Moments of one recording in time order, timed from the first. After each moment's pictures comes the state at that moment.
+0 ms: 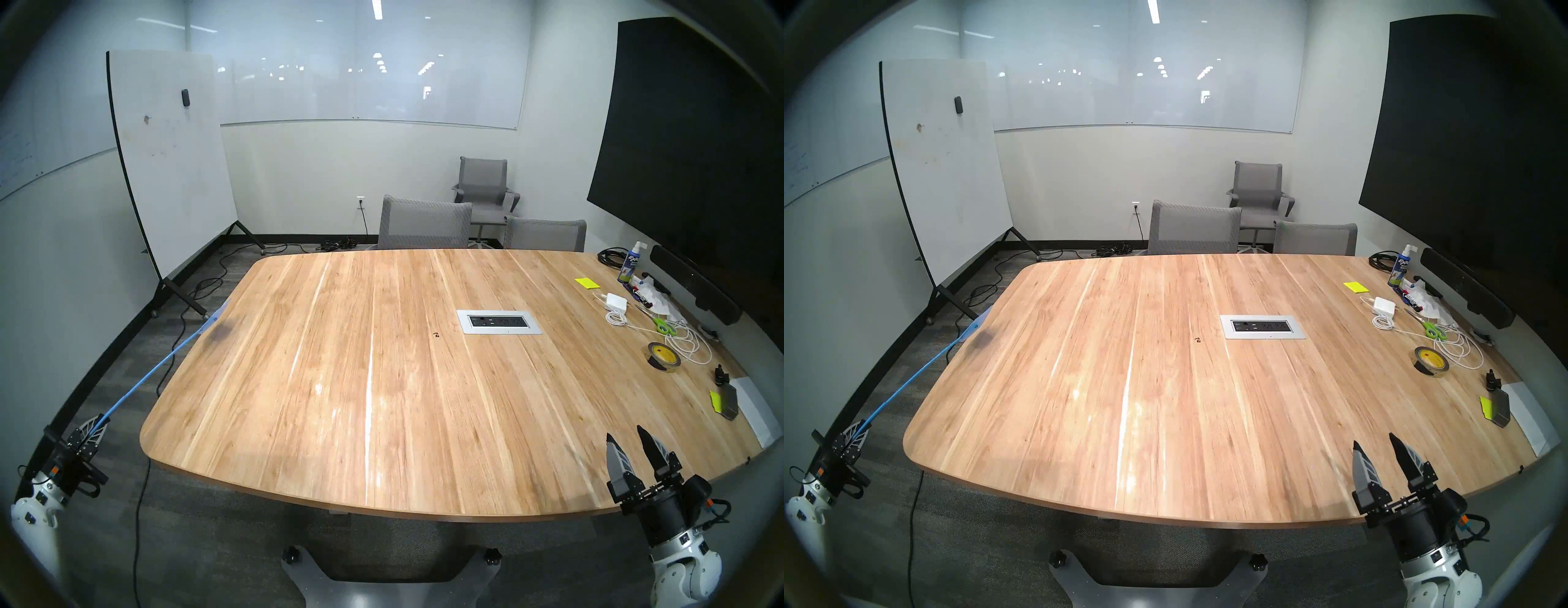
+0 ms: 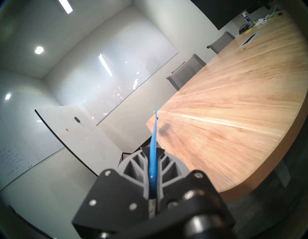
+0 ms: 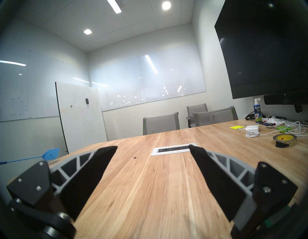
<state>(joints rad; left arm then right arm) 1.96 -0.98 -2.28 -1.11 -0.17 -0.89 -0.72 -2.38 -1.54 2.17 -1.99 0.71 -0.28 0.81</state>
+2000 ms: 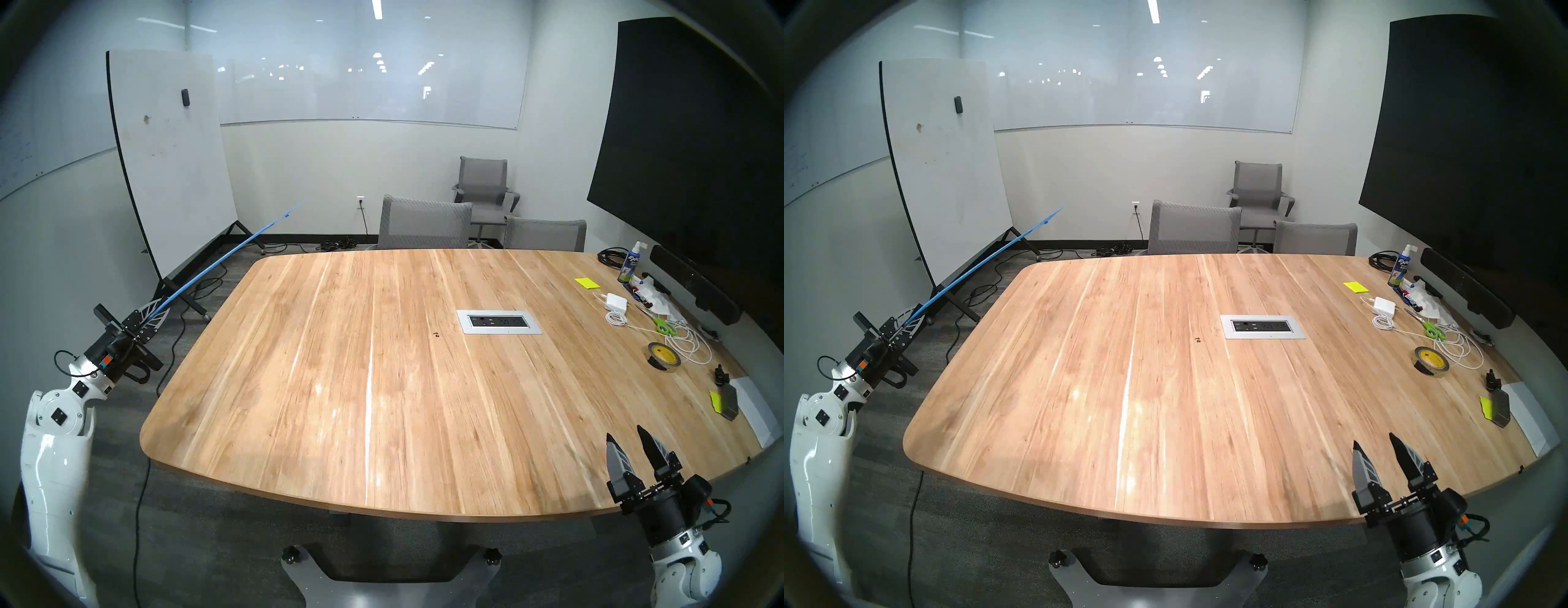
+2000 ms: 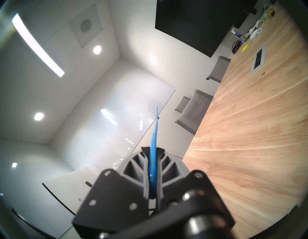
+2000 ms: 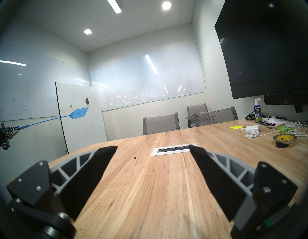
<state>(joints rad) 1.66 -0.97 -2.07 -1.43 0.14 -0.77 -0.49 -2.37 -1.55 2.17 -1.99 0.70 -0.27 0.82</state>
